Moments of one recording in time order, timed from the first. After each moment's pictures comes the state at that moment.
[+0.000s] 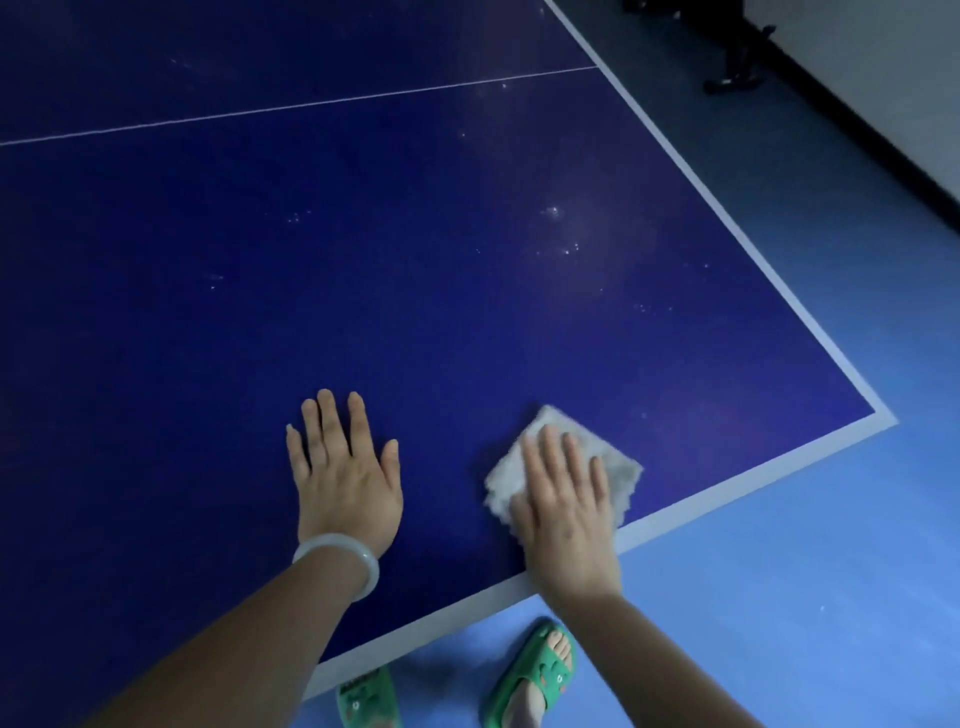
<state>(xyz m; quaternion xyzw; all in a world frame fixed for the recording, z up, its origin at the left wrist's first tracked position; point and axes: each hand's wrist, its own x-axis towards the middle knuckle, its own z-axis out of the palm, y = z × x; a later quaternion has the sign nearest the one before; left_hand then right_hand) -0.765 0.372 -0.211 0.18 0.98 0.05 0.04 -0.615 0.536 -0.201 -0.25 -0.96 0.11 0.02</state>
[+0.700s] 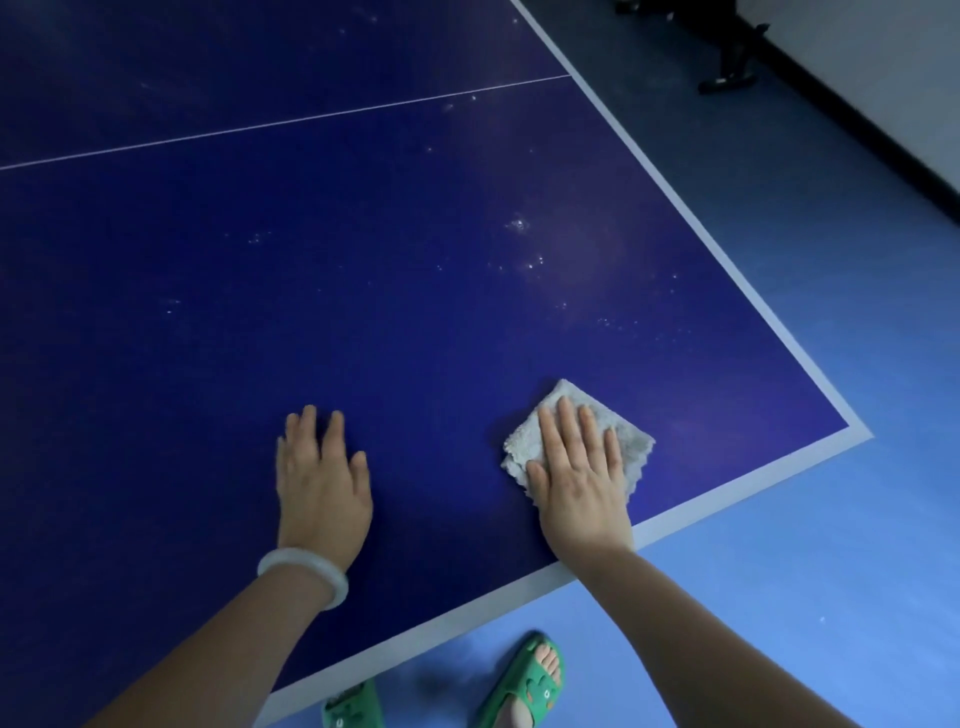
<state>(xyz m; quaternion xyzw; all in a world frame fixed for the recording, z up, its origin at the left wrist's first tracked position) -0.765 0.408 -0.196 0.15 0.97 0.17 0.07 -0.627 0.625 -0.204 -0.26 -0.96 0.07 -0.05</state>
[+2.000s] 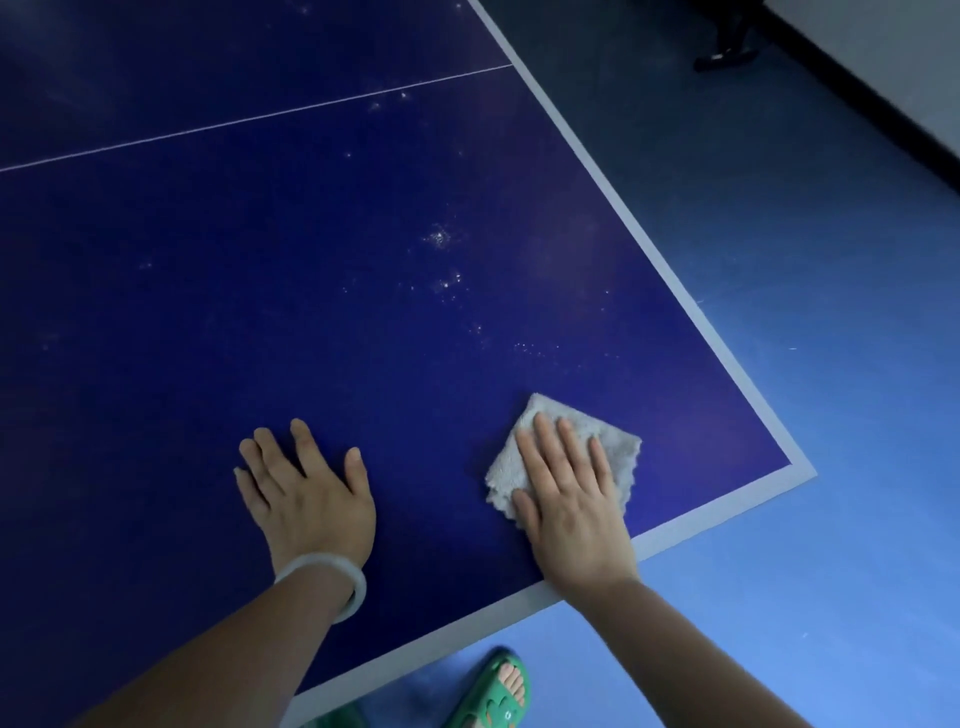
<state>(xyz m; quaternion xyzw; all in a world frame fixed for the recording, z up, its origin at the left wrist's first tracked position) -0.731 0.533 -0.209 0.03 1.00 0.06 0.03 -0.593 0.733 -0.201 -0.18 -0.98 0.09 0.00</state>
